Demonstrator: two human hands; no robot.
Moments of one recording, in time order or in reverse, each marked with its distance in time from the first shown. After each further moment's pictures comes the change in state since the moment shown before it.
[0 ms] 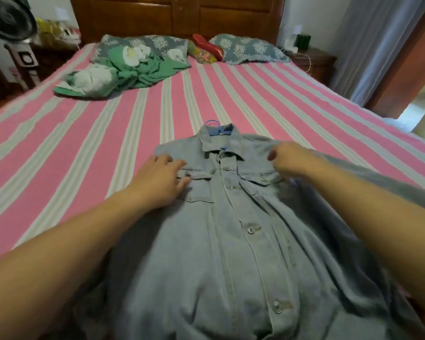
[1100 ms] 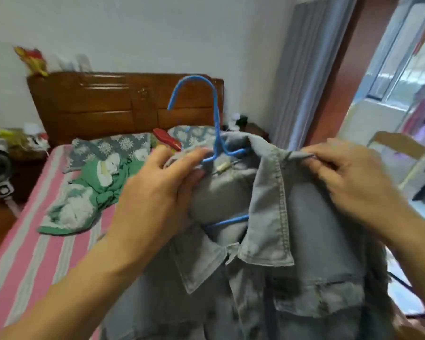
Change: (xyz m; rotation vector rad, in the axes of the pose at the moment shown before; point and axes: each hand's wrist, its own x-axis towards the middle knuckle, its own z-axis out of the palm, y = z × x) left_hand 0.009 0.150 -0.620 -0.397 0.840 0.496; right_hand -0.206 0.029 -0.608 0.283 0.870 -0.268
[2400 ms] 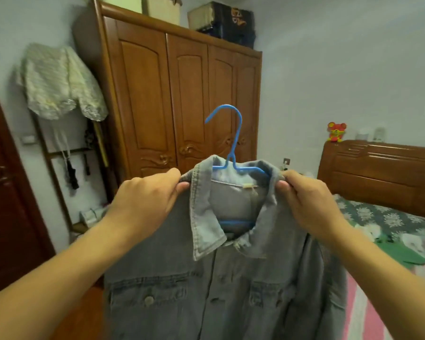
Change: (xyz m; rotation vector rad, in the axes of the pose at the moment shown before) left_hand -0.207 -0.028 -0.542 1.287 -0.026 -0.396; right_hand 0.079 -0.535 0.185 0.872 -0.049 -0.847
